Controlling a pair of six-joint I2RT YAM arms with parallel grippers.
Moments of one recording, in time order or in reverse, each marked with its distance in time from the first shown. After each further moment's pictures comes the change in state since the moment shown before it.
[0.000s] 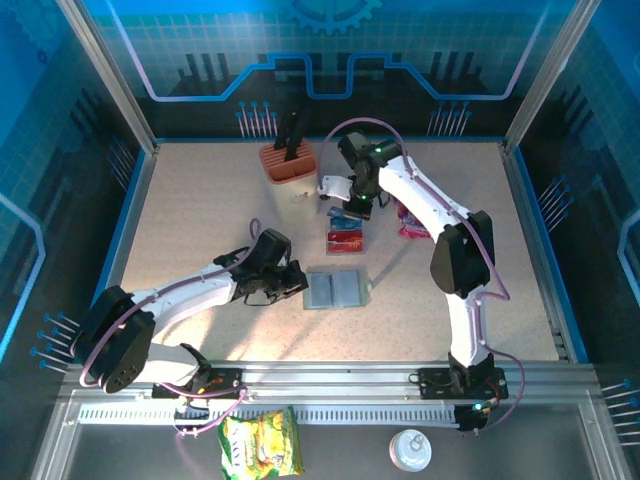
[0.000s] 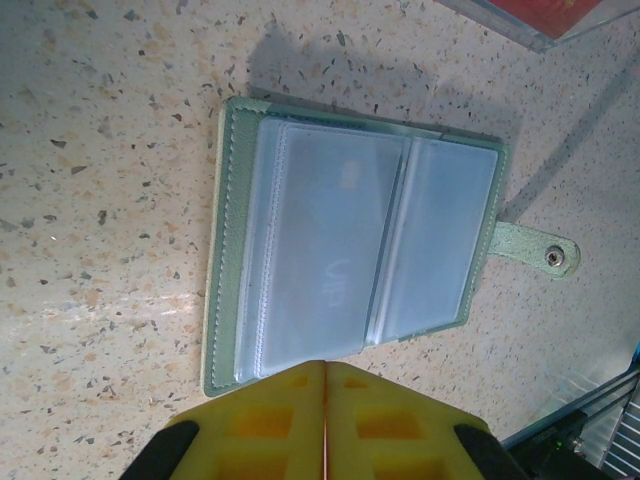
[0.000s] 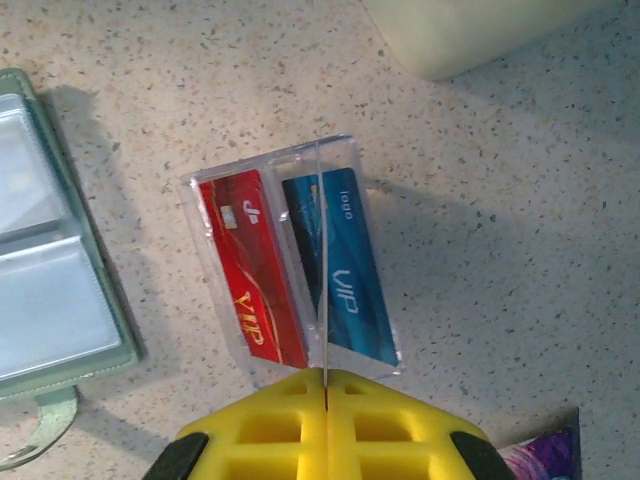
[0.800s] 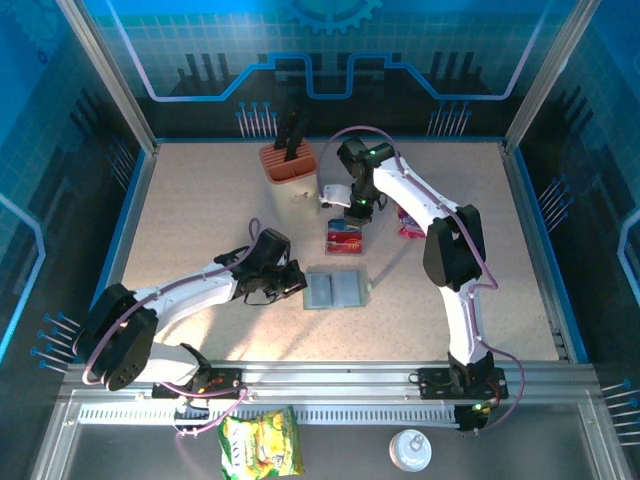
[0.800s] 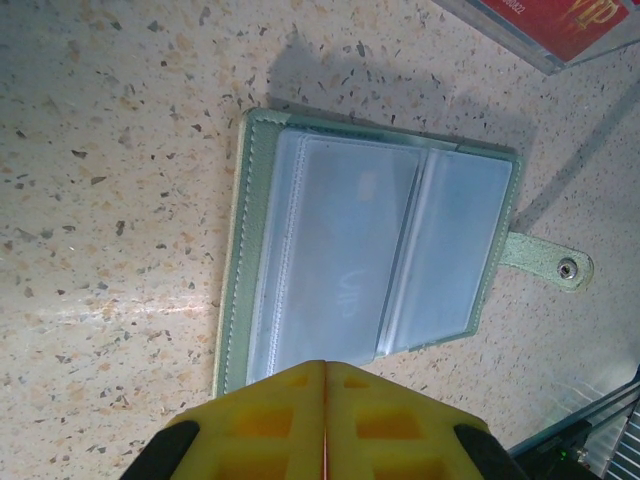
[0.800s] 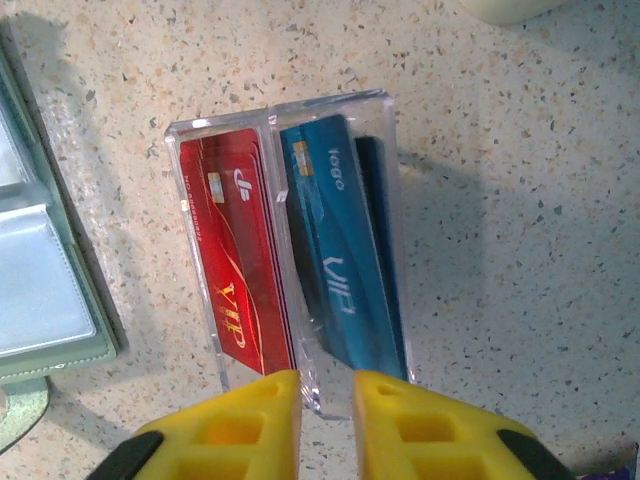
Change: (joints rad) left arm 0.013 0.015 0.000 0.001 0.000 0.000; right arm -0.014 0.079 0.004 -0.026 -0.001 -0.047
